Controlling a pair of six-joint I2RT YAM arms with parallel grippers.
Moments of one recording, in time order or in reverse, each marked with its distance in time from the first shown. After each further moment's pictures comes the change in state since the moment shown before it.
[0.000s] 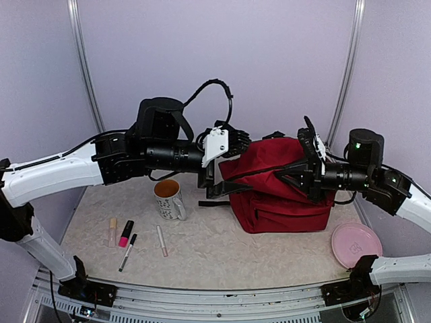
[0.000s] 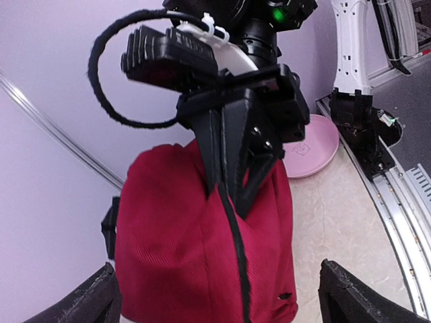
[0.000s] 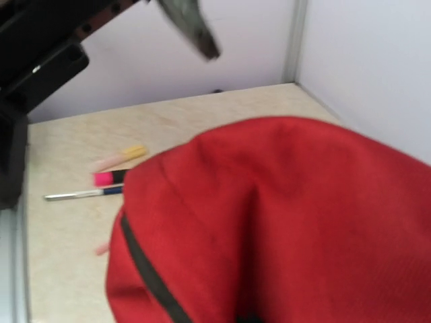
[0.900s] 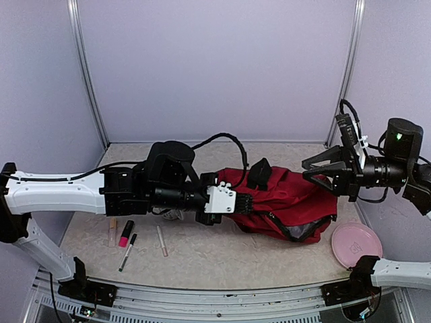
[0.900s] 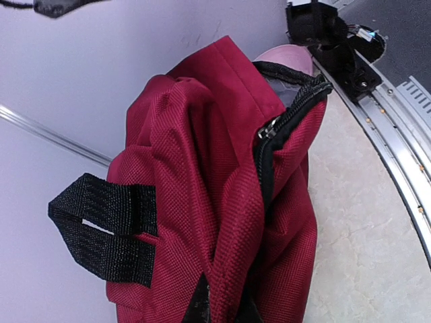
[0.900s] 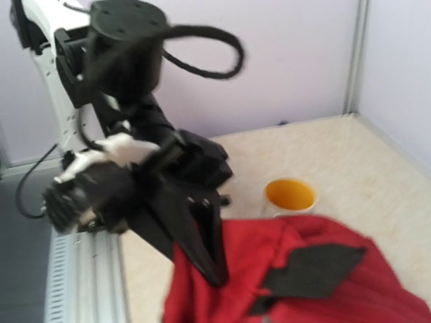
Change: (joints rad) left arm -0.123 -0.012 -0.202 0.057 -0.212 0.208; right arm 0.007 -0.130 0.187 -0.274 -0.129 0.082
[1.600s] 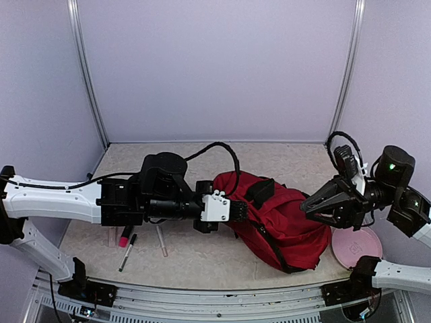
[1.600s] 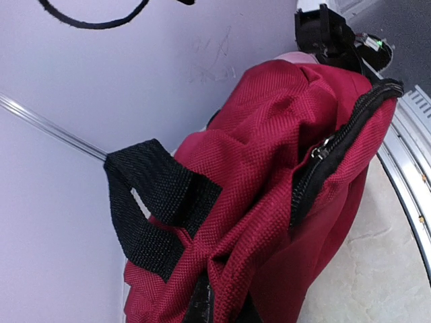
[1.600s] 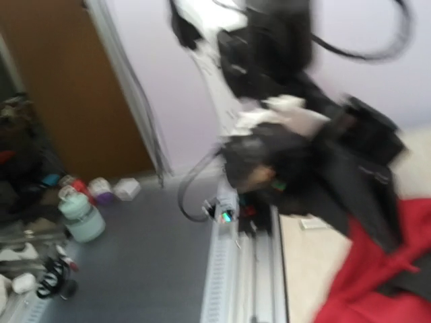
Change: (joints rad) left arm -0.038 -0.058 -0.137 0.130 -0.044 -0.022; right arm 0.033 -0.127 -0.307 0.285 -0.348 0.297
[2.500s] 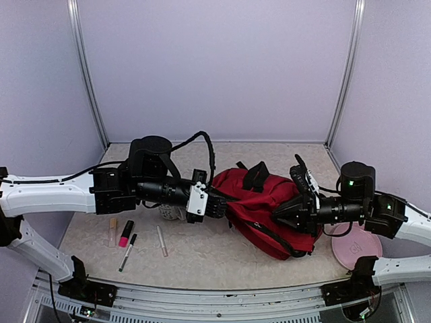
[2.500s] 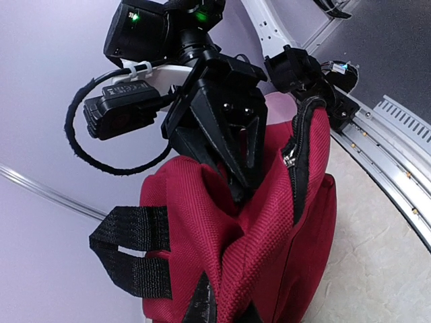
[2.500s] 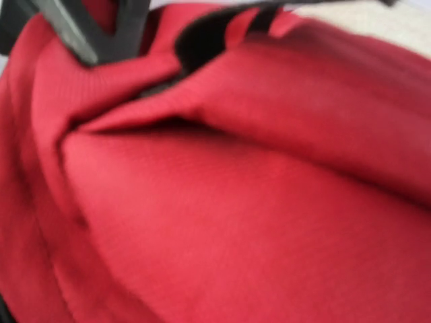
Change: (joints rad) left arm 0.119 -0.041 0.015 0.008 0.356 0.151; right arm 0.132 0.143 -0.108 -0.015 0.544 -0.106
